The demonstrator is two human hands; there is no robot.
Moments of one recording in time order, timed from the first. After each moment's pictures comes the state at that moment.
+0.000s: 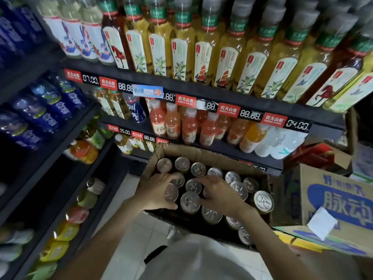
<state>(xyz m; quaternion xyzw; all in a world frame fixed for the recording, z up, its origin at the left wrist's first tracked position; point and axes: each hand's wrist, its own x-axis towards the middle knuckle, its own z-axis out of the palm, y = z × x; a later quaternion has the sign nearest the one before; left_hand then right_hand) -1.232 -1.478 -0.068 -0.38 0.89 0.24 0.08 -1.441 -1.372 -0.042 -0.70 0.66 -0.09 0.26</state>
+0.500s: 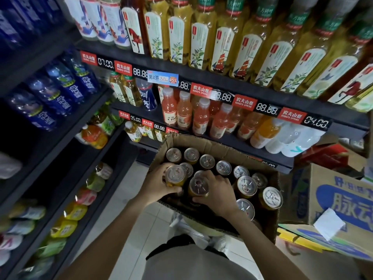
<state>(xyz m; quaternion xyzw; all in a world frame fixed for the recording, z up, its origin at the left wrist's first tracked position) -1.208 -1.465 -0.096 -0.49 0.73 0.46 -0.15 -1.403 -1.370 -0.060 -0.61 0.76 -0.12 0.20</state>
